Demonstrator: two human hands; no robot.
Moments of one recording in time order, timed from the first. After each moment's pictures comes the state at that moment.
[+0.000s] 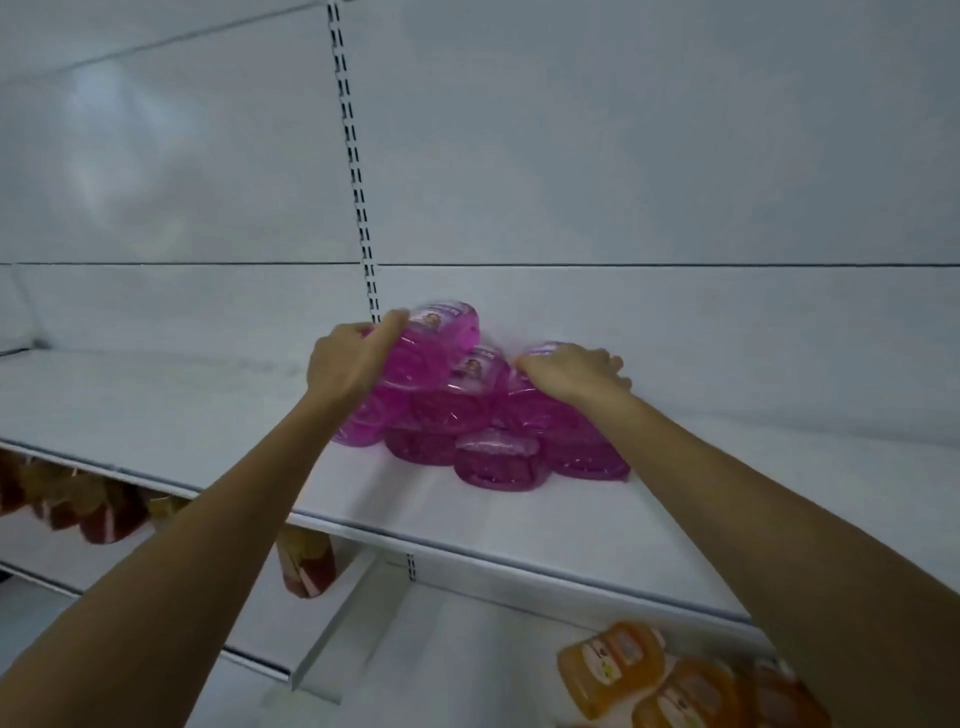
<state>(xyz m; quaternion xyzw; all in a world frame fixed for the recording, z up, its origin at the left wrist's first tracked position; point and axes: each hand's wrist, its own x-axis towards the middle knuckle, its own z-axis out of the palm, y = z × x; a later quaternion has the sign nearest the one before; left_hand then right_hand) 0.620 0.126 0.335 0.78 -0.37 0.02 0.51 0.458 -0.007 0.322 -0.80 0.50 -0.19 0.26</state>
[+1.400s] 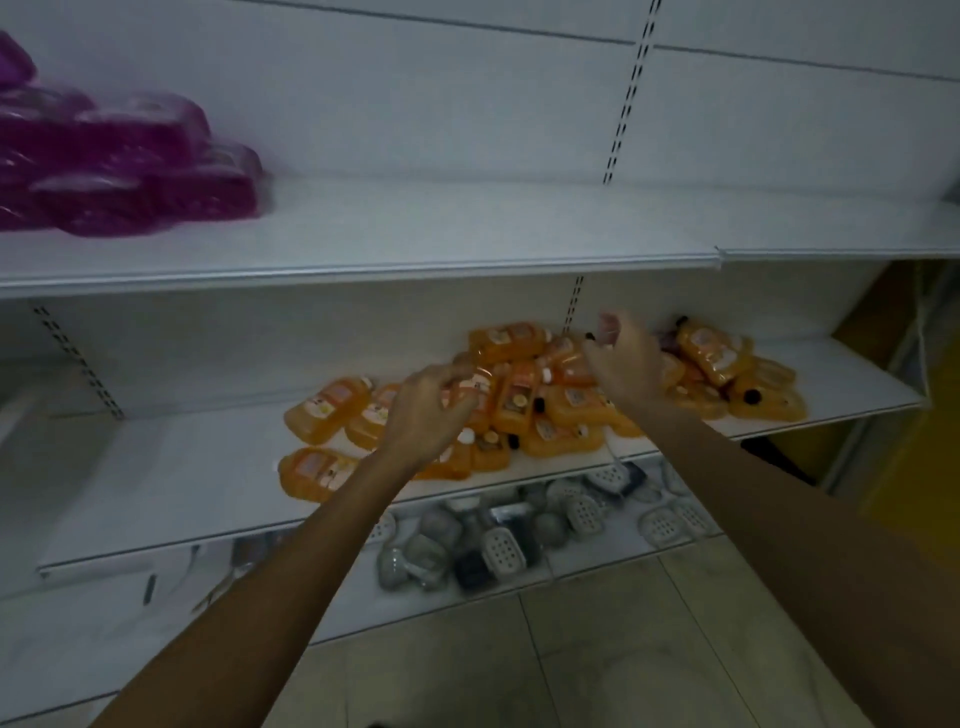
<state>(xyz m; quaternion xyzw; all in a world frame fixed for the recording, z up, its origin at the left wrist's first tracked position) 0.238 0.185 0.124 0.60 -0.68 -0.19 0.38 0.032 0.137 0.160 -0.62 0.66 -0.41 0.15</state>
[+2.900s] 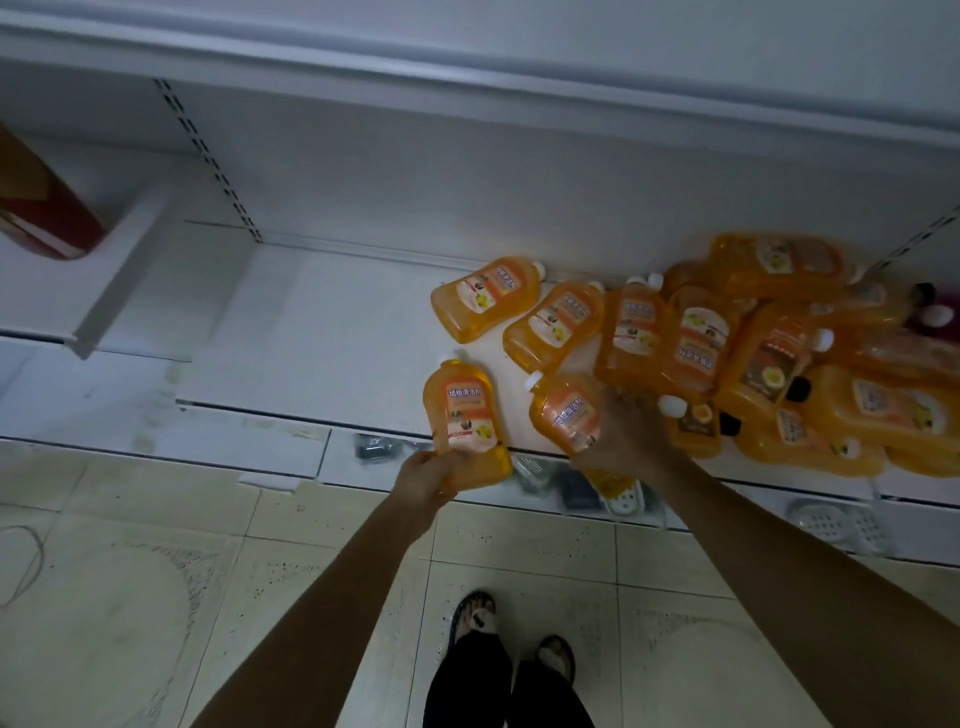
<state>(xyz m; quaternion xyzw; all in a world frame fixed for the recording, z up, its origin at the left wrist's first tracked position) 0.398 0.180 -0.119 0.63 0.00 -0.63 0.45 0.197 0.038 -0.098 -0.82 0.52 0.14 0.18</state>
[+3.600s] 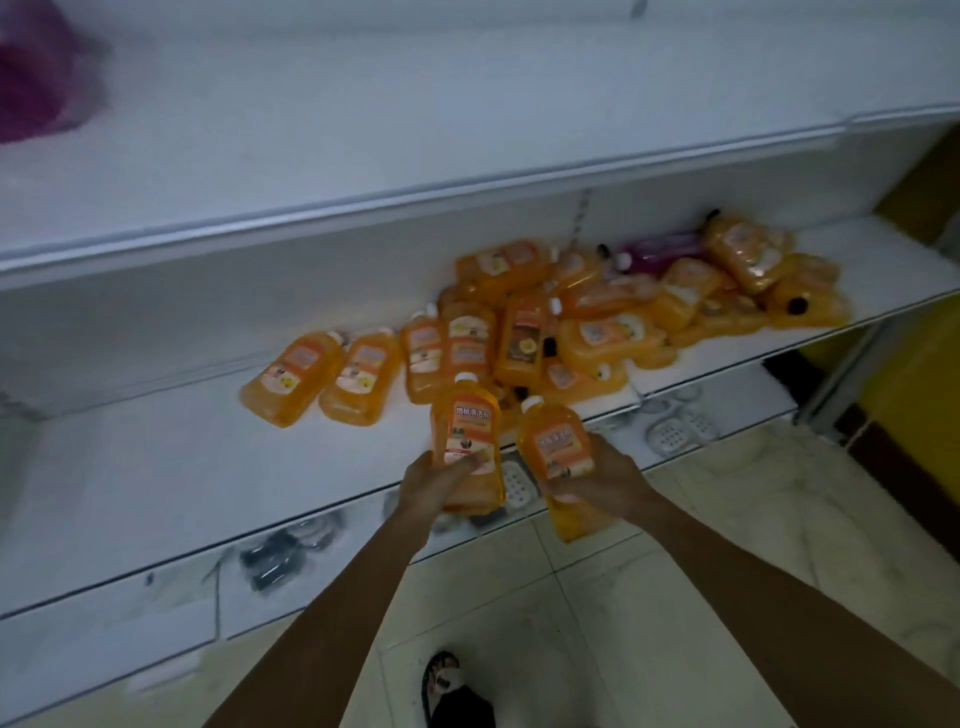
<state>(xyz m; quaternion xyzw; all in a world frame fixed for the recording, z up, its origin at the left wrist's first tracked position) 0.245 0.135 -0.052 0.68 -0.32 -0.60 0.29 0.029 0.141 -0.033 -0.50 0.71 -0.15 0.48</state>
